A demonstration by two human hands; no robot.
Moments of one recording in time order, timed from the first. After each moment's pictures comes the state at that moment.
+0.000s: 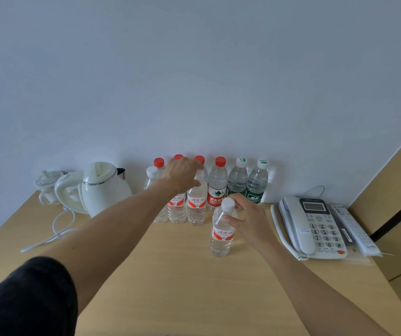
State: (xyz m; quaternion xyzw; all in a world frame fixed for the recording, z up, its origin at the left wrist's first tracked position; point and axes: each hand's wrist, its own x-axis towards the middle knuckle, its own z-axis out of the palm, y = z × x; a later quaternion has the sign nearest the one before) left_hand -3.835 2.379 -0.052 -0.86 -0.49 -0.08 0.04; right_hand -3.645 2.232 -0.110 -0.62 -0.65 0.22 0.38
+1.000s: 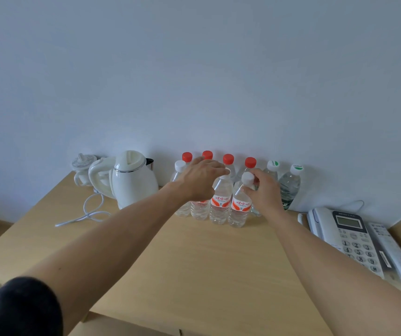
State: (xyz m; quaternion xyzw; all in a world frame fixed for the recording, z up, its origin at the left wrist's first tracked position) left_hand -3.869 2.352 -0.052 -0.90 -0.43 -0.08 0.00; right_hand -3.662 2.323 -0.095 -0.66 -0.64 0.16 0.36
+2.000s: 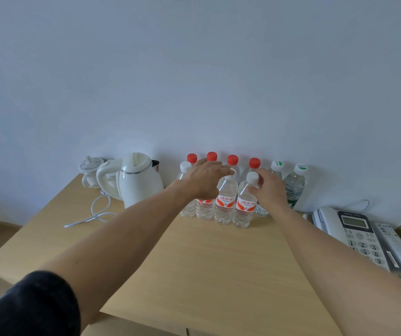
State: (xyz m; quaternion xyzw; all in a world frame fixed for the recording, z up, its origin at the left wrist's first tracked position) left_hand -3.869 2.352 -0.047 -0.90 -0.44 -0.03 -0.01; right_hand -3.661 2.330 -0.096 -0.69 -0.63 0.14 0.33
